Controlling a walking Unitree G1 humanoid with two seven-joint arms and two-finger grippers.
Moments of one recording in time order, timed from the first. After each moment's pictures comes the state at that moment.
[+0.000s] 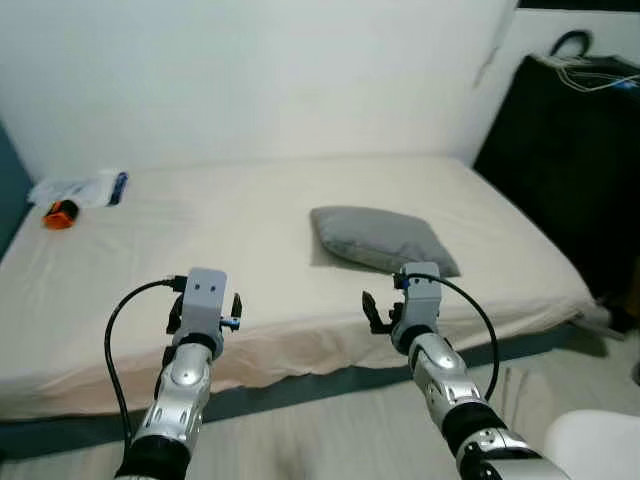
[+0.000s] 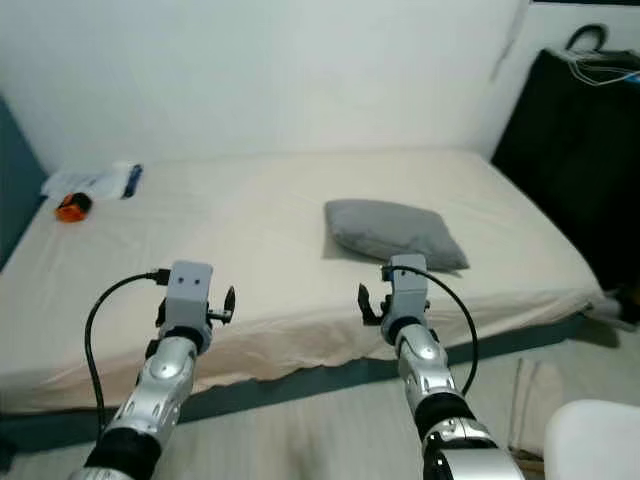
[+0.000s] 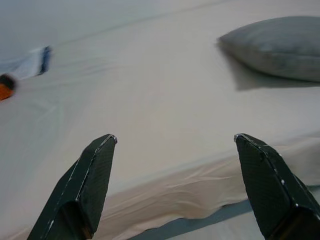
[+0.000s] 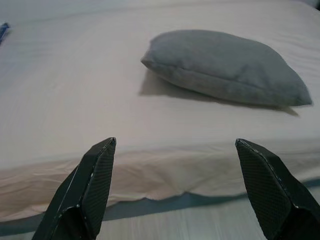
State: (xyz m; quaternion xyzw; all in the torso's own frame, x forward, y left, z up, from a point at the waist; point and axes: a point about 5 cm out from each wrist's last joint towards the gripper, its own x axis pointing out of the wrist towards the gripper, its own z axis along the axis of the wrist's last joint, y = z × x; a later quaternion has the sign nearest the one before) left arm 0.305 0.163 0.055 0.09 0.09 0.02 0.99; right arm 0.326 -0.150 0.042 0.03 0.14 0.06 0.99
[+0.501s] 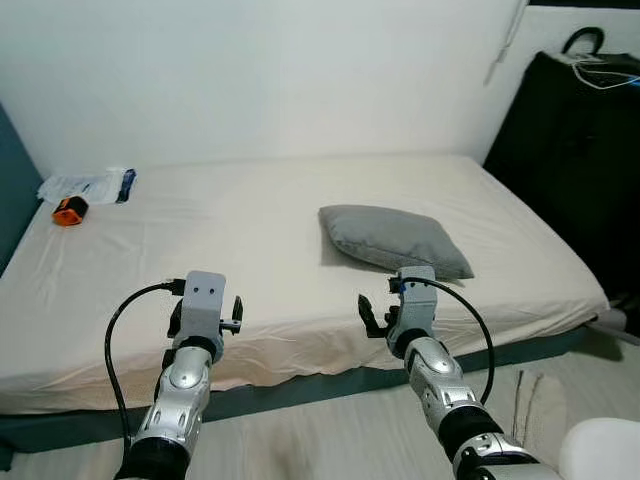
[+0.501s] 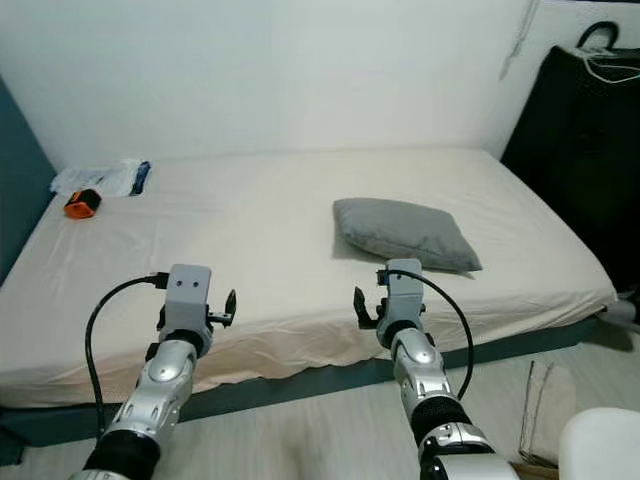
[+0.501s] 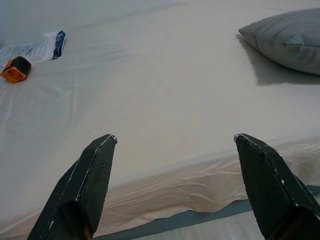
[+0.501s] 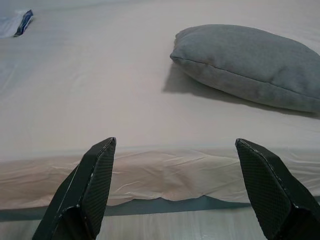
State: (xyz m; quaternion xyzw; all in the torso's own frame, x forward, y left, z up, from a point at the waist) left arm 0.304 0.165 0.055 0.07 0.09 0.03 0.99; right arm 0.328 -0.147 0.045 0.03 0.13 0.07 0.99
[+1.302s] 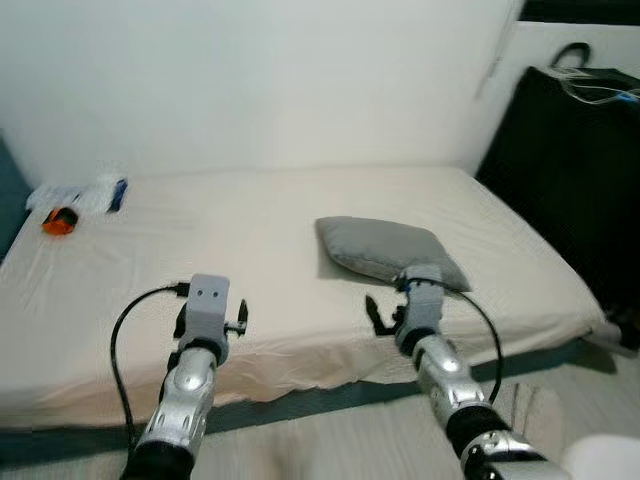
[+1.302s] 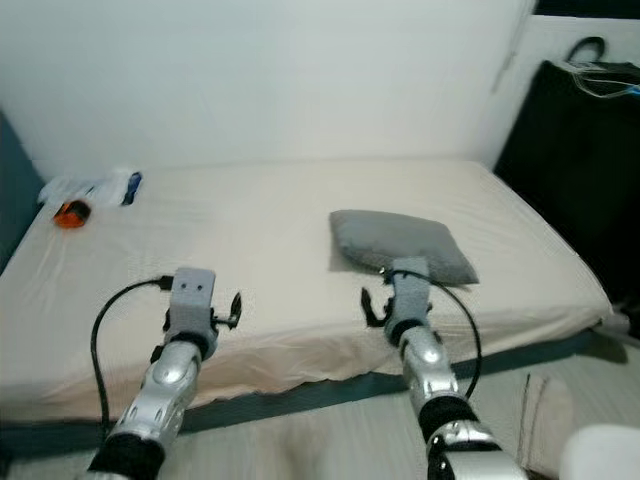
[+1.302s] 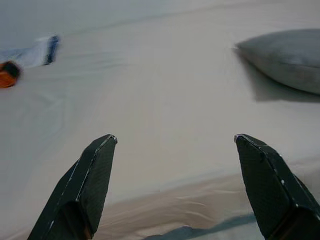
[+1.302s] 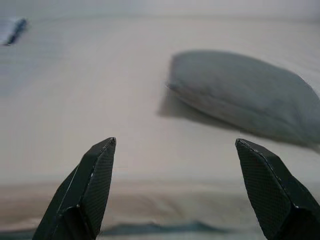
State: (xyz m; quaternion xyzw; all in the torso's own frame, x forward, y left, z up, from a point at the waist) left arm 0.301 0.160 0.052 0.06 0.09 0.01 0.99; right arm 0.332 -0.154 0.051 0.01 0.12 0.07 0.99
